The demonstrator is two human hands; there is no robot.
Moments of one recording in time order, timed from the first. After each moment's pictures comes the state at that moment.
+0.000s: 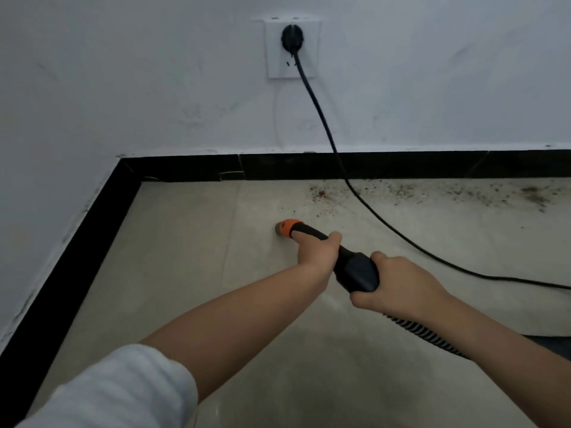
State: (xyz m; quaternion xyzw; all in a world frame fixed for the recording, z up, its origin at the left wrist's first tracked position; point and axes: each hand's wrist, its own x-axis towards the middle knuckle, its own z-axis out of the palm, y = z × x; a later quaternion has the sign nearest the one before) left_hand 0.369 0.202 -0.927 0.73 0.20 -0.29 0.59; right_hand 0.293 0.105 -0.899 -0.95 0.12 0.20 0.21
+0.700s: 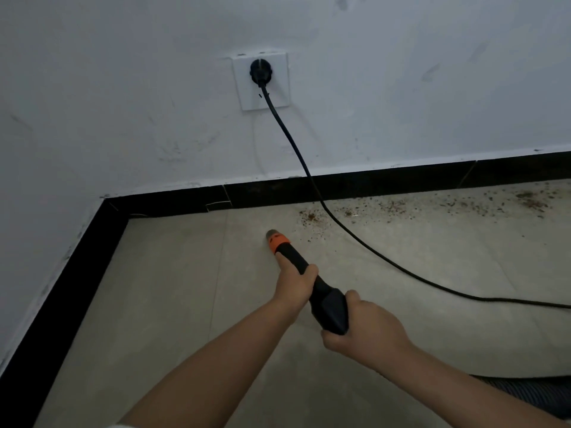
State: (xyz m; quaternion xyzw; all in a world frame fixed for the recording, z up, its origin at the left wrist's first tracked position) left_hand 0.390 0.212 -0.948 0.80 0.07 -0.30 0.52; right_hand 0.298 0.123 -0.942 -0.94 0.15 0.18 0.27
